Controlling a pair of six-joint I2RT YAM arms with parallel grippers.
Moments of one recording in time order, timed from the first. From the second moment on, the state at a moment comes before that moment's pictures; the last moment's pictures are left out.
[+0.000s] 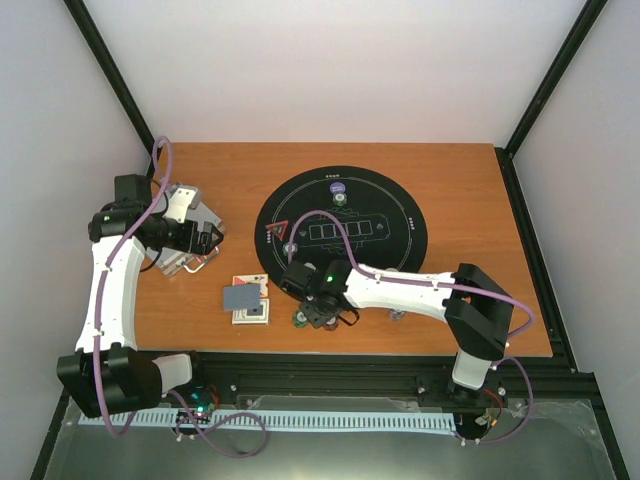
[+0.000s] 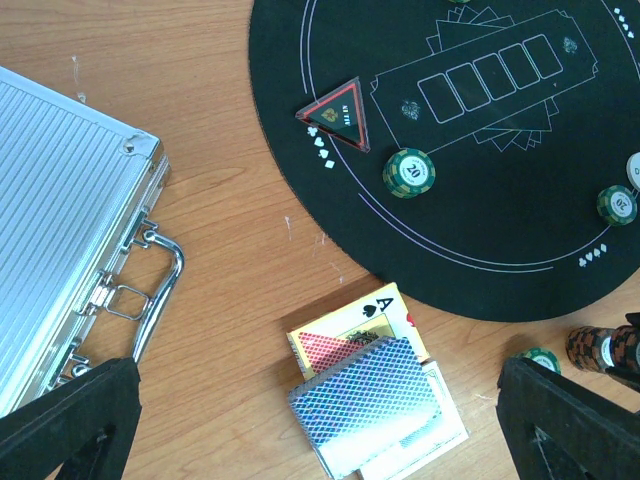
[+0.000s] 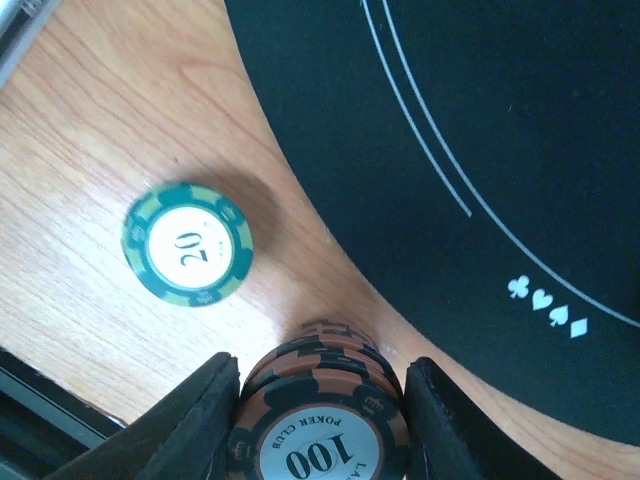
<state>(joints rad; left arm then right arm) 0.18 1.20 1.22 -1.10 0.48 0.33 1.15 1.75 1.23 -0.84 0.18 0.45</state>
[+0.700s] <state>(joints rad) 0.18 1.20 1.22 -1.10 0.49 0.33 0.85 2.16 1.83 -0.87 0.19 0.25</state>
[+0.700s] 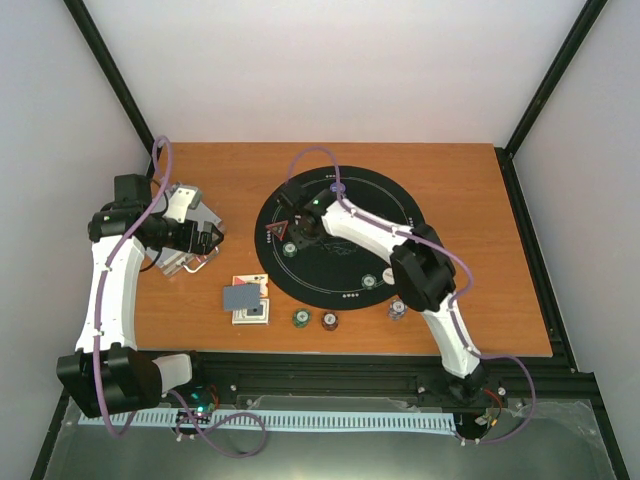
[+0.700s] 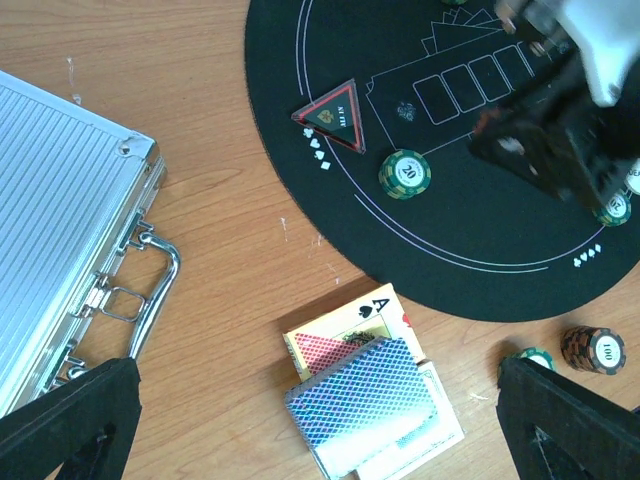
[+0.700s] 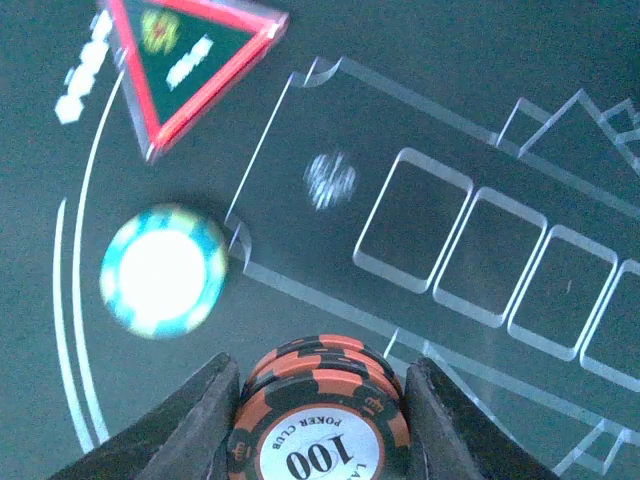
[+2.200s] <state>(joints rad) 0.18 1.20 1.24 -1.10 0.52 0.33 0.78 2.27 2.09 -0.95 0.14 0.22</state>
